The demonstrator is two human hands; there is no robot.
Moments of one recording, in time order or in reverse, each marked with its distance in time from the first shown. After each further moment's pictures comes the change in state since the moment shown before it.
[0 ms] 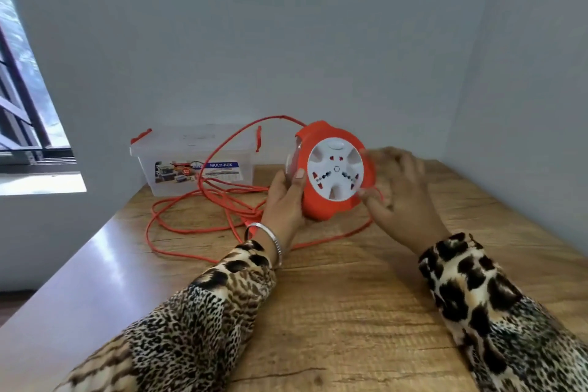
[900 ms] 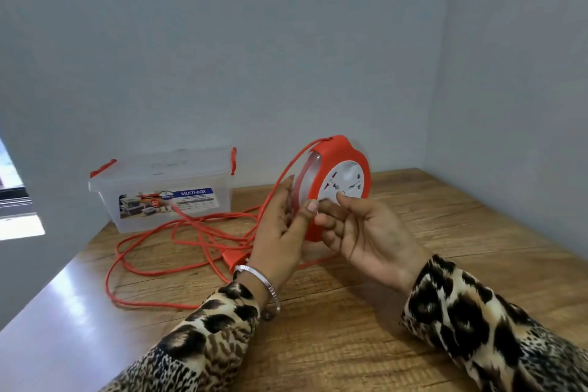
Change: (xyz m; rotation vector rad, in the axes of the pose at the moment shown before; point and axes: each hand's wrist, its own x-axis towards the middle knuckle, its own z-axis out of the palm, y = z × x) left_hand -0.007 -0.010 0.004 0.160 -0.294 0.284; right_hand 0.005 -0.042 0.004 1.675 -0.281 1.051
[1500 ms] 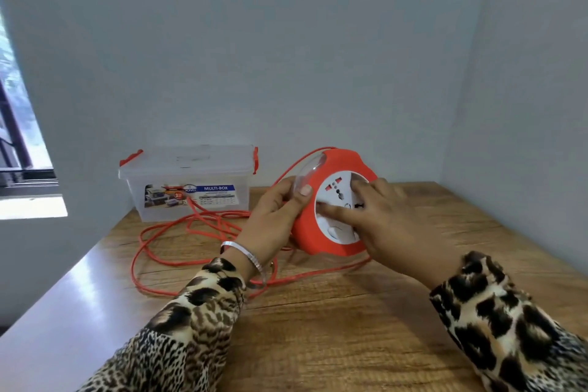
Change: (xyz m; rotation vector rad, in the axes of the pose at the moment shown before) left_hand 0.014 0.029 -0.040 0.053 -0.032 -0.146; right_hand 0.012 -0.018 -0.013 -2.382 -0.012 -0.976
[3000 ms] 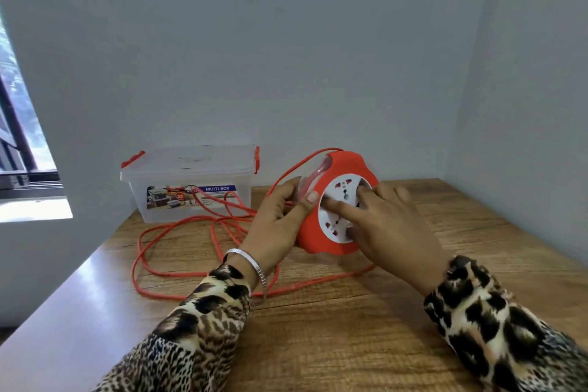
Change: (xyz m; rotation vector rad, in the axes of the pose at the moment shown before) left_hand -0.006 -0.001 0.004 0.032 0.015 0.020; right_hand -0.002 -0.005 0.014 -0.078 0.002 0.134
